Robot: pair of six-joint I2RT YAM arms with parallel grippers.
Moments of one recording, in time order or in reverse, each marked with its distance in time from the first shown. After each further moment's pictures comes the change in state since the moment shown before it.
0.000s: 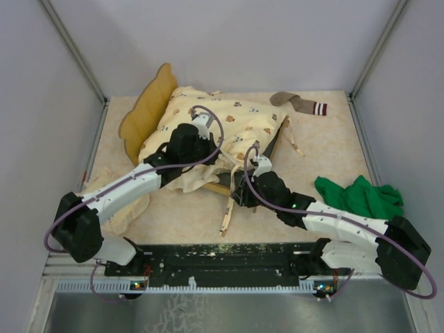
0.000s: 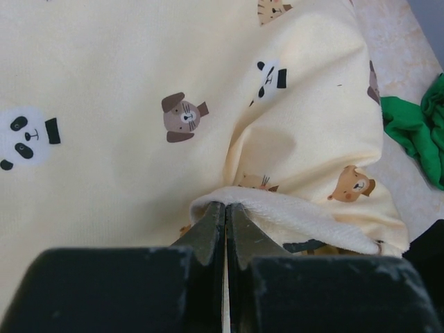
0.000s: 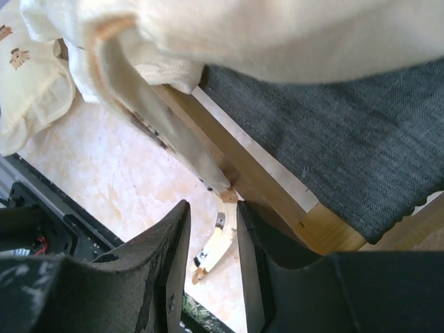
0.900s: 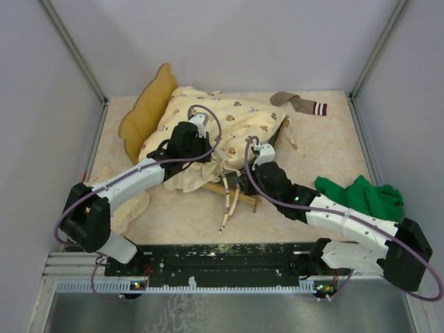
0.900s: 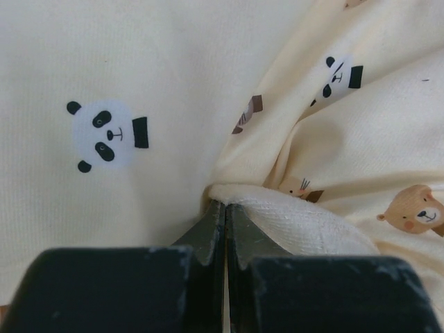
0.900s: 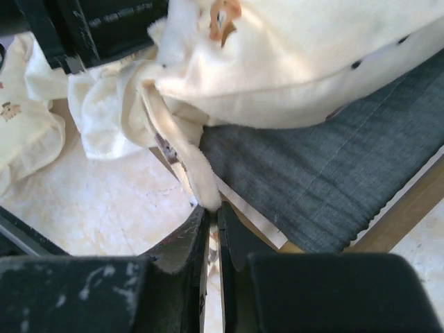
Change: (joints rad) left arm 0.067 0.087 0.000 0.001 -0.044 0.024; right arm 0.005 -0.005 0.148 -0.112 0.153 -0.118
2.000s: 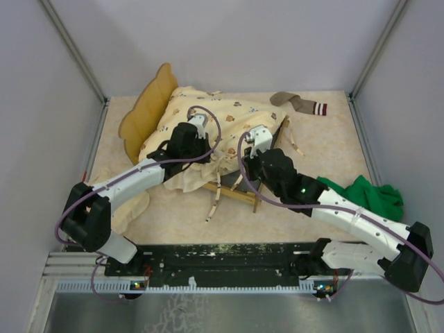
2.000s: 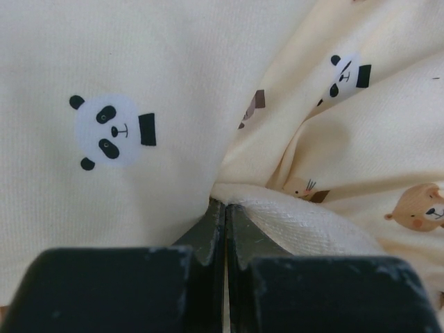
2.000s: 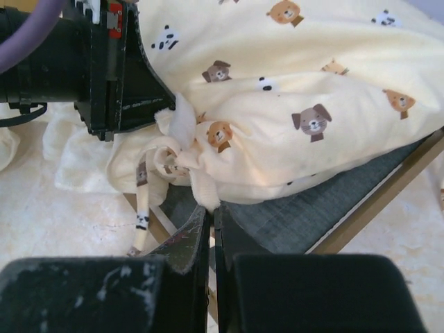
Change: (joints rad) left arm 0.011 0.009 -0.014 0.006 0.002 -0.002; right arm 0.000 -0.012 0.204 -0.084 0.095 -0.373
